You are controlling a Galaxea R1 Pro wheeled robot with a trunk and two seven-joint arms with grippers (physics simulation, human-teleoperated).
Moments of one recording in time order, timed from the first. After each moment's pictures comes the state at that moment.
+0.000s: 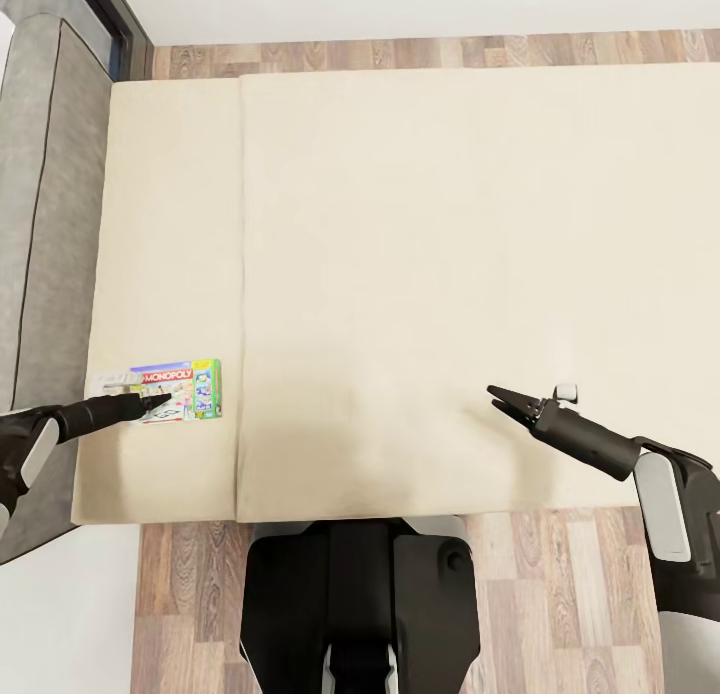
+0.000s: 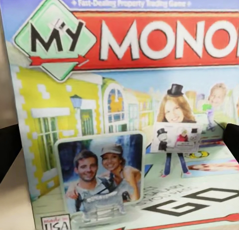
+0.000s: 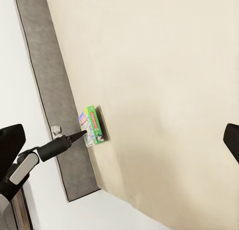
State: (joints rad) left arm -0.96 0.50 0.11 -0.63 0.15 0.41 -0.63; right arm -0.57 -0.17 -0.36 -1.45 -0.58 1.04 0.87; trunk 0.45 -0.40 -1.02
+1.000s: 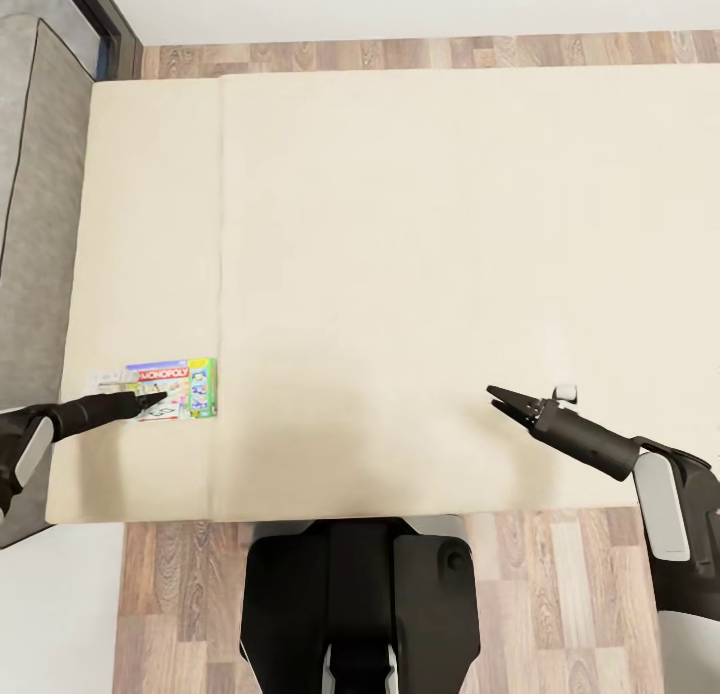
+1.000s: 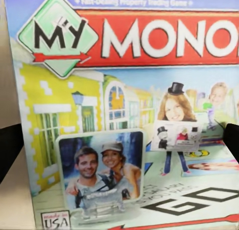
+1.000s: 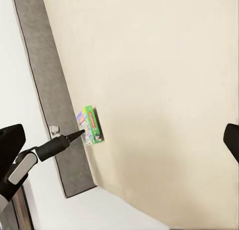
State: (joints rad) left arm -0.96 0.51 0.11 -0.64 0.15 0.41 -0.63; right arm -0.57 -0.17 -0.36 -1.45 -0.58 1.04 0.87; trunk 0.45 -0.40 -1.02
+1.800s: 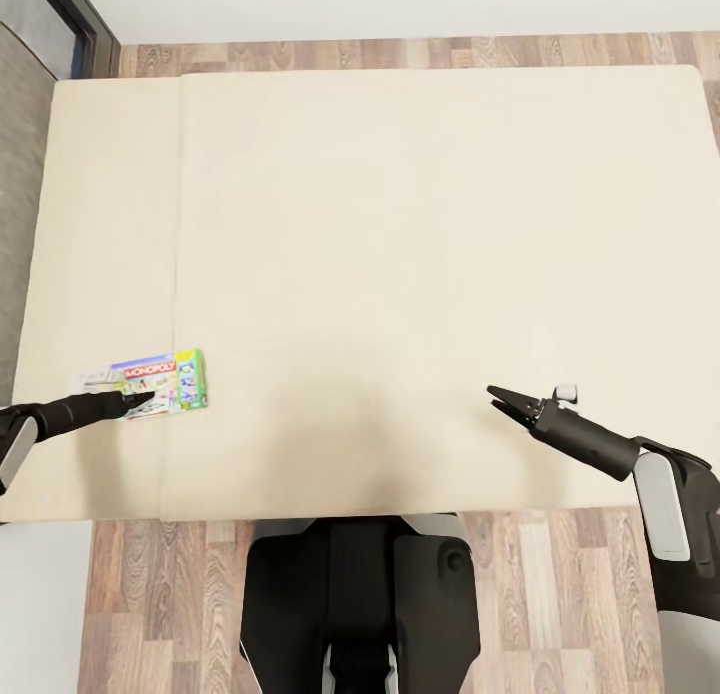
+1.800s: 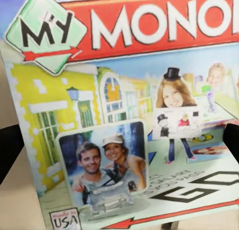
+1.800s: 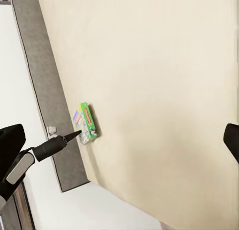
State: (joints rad) left arm -0.96 0.55 0.11 -0.64 0.15 0.41 -0.63; right arm -0.57 -0.17 -0.36 -1.45 -0.58 1.04 0.87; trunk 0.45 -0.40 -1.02
